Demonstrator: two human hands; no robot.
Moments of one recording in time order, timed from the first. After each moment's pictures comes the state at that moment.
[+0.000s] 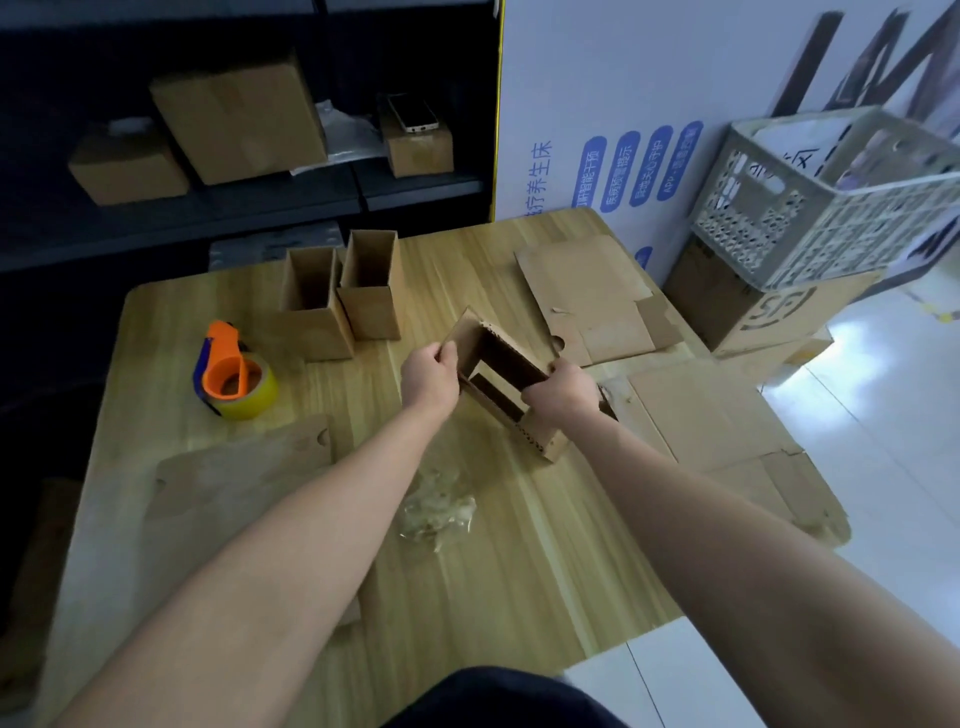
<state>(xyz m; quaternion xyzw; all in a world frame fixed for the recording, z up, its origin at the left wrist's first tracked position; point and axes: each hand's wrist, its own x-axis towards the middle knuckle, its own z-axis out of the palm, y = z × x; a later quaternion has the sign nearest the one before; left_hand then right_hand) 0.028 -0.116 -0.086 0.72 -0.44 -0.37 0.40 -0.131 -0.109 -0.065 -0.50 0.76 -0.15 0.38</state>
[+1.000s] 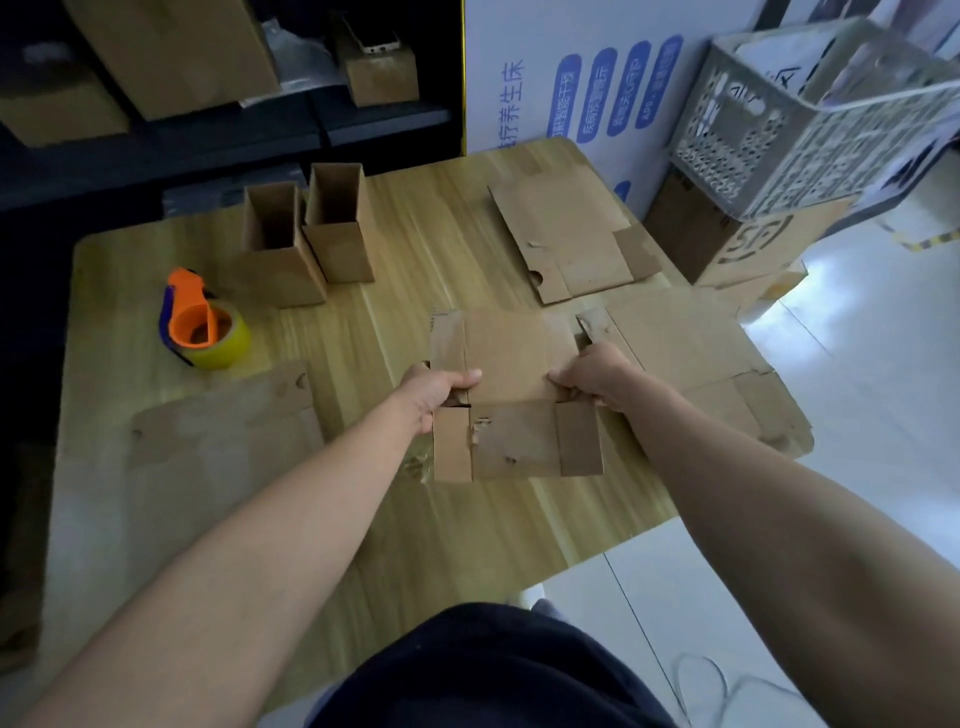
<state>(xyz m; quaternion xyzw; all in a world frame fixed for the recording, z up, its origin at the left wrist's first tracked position) 0.018 -0.052 -0.117 0.63 -0.26 -0.67 0.28 -0.193 -0.063 -0.075 -0.47 0.77 -0.03 0.43</state>
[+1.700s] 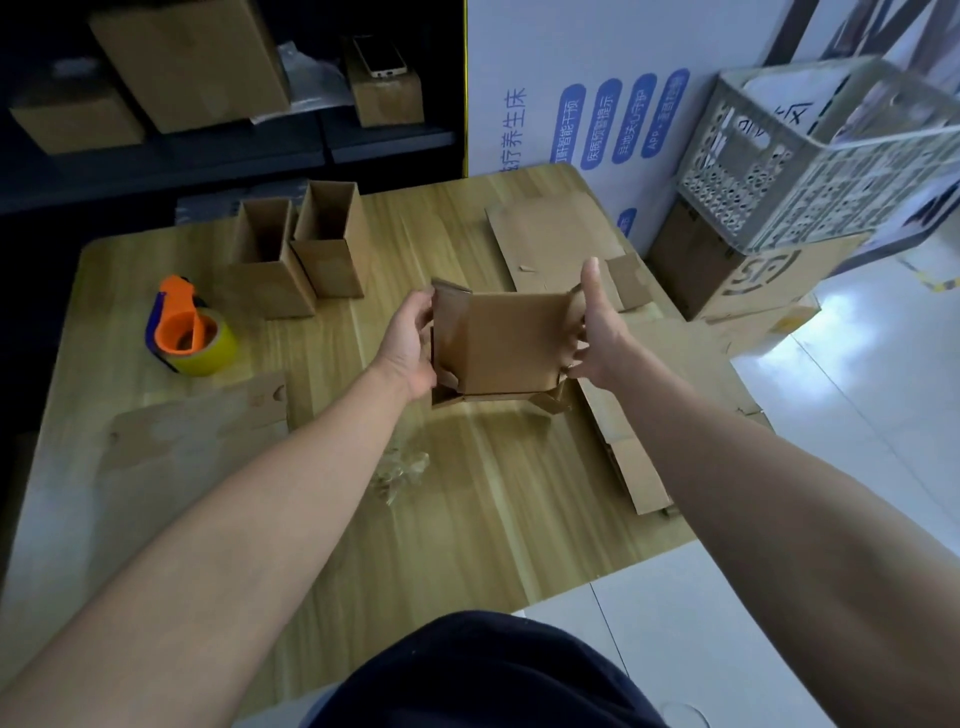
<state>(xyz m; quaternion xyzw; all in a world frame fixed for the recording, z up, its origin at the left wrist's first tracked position) -0.013 -0.096 -0.074 0.52 -0.18 -0.70 0.46 -0.222 -0.116 -0.051 -0.24 0.65 -0.37 0.62</state>
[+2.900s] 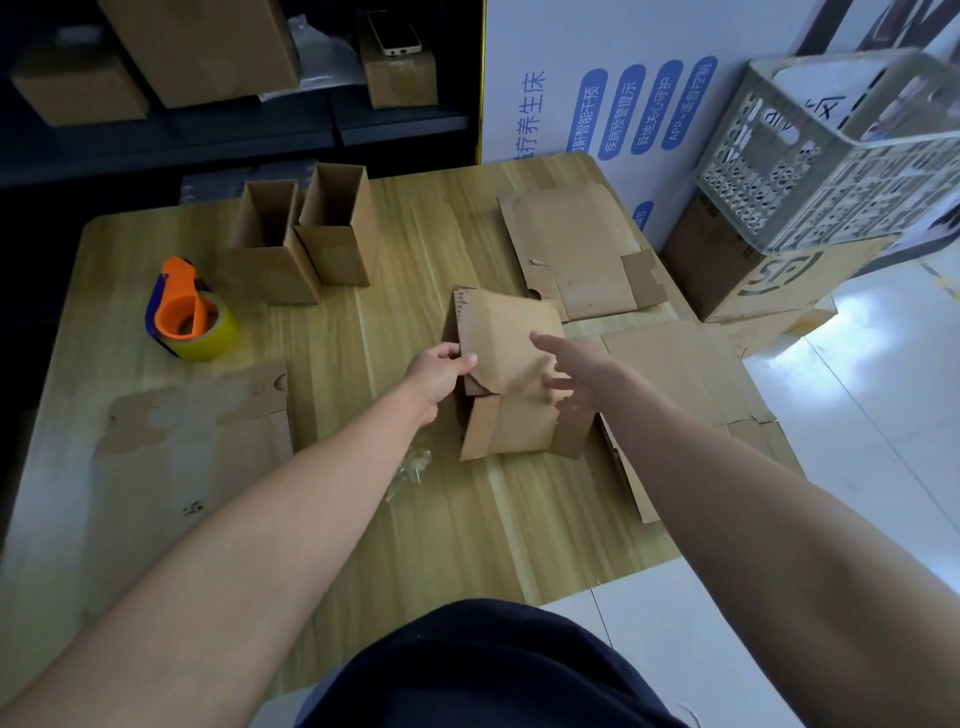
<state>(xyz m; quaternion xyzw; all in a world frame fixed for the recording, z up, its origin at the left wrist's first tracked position) -0.026 -0.094 -0.127 0.67 -0.31 -0.58 0.34 -0.211 -0.114 -0.091 -0.33 0.70 -0.19 0.61</state>
